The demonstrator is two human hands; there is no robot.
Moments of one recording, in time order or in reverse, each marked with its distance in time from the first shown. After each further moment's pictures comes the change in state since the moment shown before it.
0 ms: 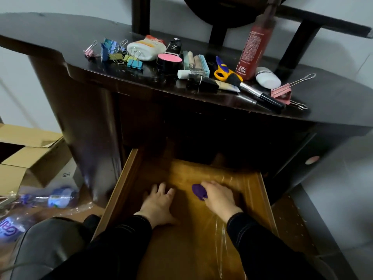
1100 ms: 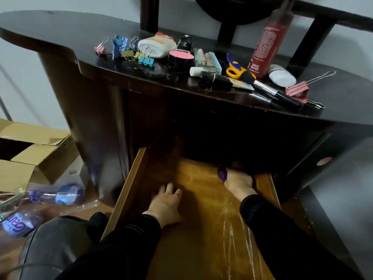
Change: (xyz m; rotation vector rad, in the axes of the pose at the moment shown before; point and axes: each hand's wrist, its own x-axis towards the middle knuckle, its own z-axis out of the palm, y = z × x) left_hand -0.002 0.001 -0.004 -0.023 -0.045 0.015; right_hand 0.052 0.034 -0.024 -0.138 0.078 0.265
